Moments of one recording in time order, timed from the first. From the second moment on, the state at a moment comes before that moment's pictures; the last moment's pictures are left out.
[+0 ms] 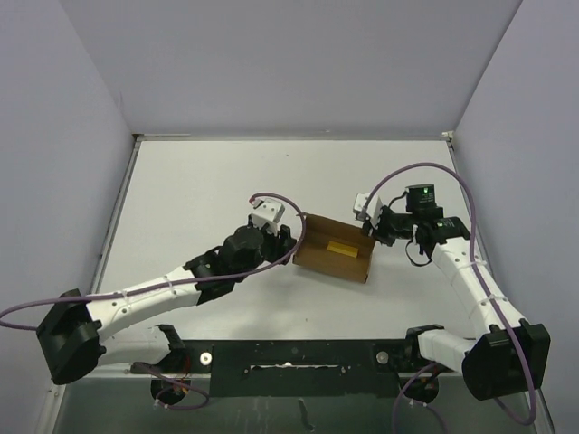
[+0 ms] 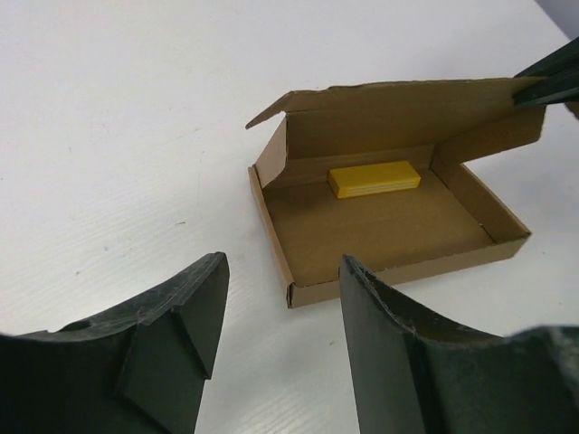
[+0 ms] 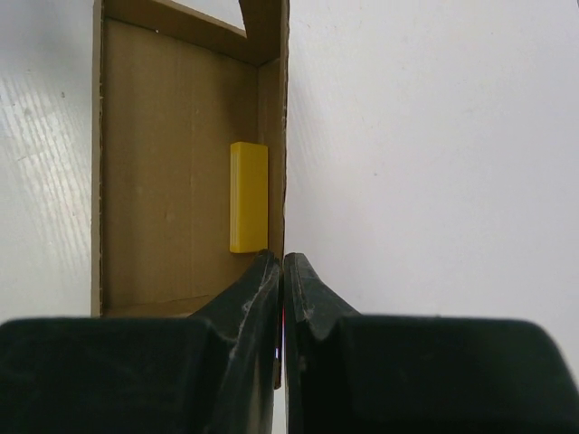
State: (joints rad) left arm -0.98 1.23 0.73 0.15 -0.35 -0.34; right arm 0.17 1.13 0.93 -0.65 -0.64 -0.96
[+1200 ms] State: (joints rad) left arm -0.82 1.39 0.86 0.08 0.03 -0.49; right arm 0.26 1.10 0.81 -0.96 -0.83 -1.27
